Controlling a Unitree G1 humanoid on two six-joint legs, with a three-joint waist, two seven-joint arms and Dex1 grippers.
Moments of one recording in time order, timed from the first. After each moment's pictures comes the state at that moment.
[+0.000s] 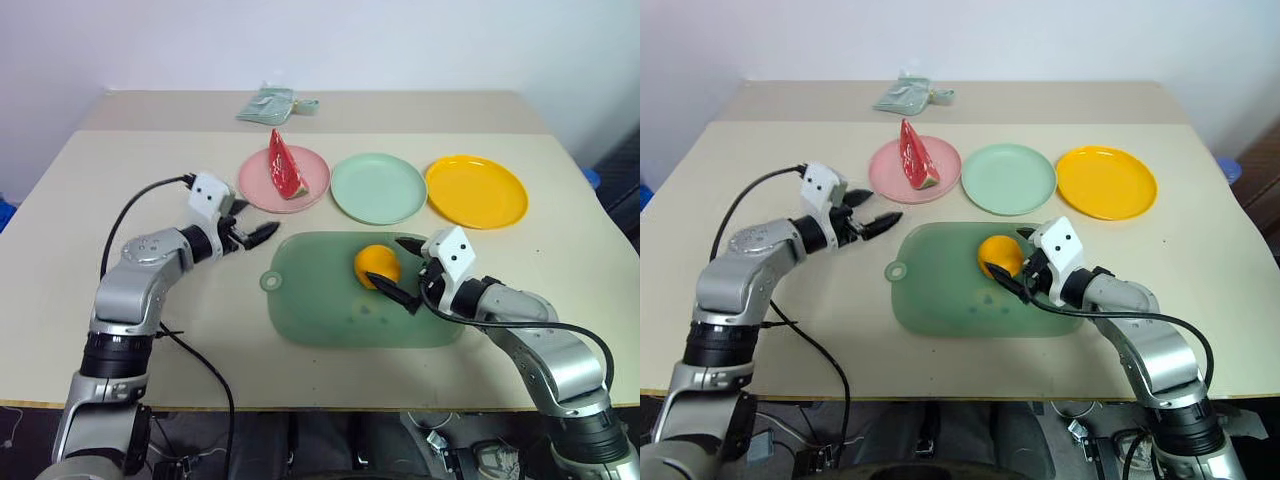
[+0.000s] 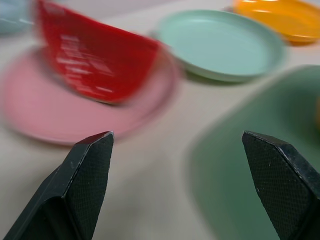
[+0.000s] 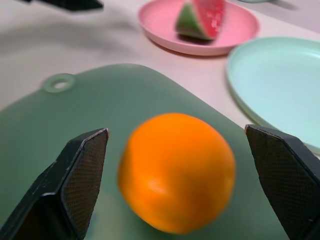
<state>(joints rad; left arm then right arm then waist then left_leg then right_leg) -0.46 0.49 0.02 -0.15 -0.38 0.70 -0.67 -0.13 -0.57 0.02 -0.47 0.39 0.57 0.60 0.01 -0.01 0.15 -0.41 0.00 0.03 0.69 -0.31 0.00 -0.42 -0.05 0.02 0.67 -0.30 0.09</state>
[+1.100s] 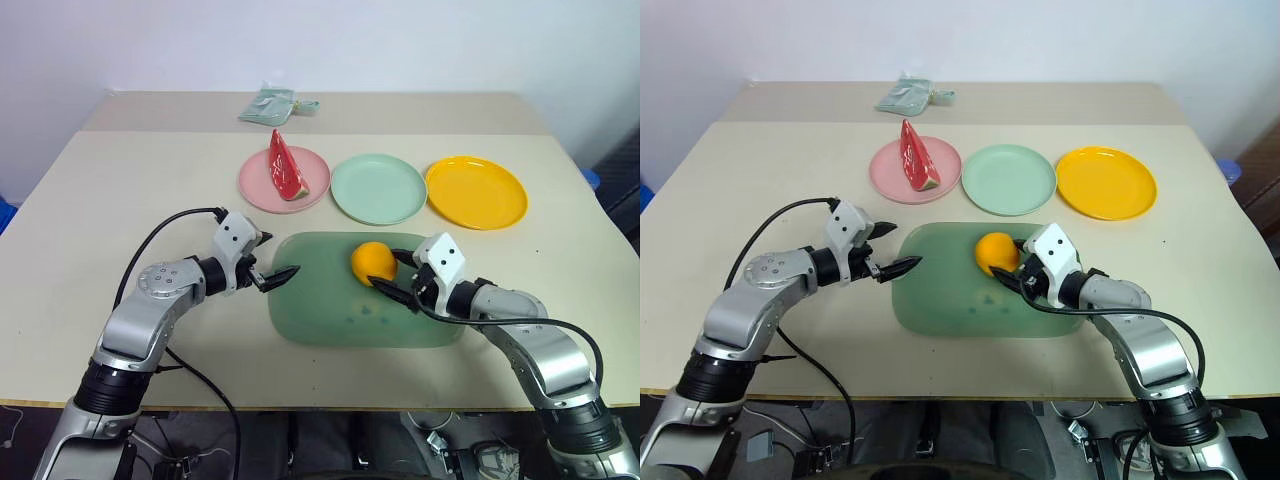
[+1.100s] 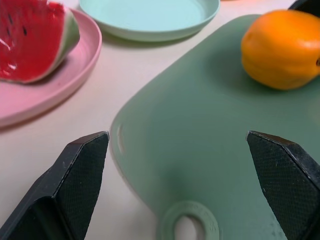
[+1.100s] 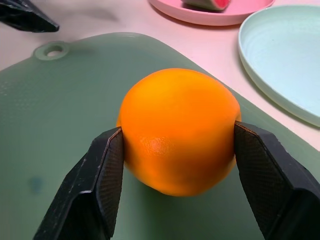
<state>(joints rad) -0.30 0.57 -0.07 -0.24 -0.33 0.58 -0.71 -0.18 -0.58 0.07 -0.37 0.30 0.54 0.62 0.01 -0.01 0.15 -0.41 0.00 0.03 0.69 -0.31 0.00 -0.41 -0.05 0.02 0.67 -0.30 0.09</state>
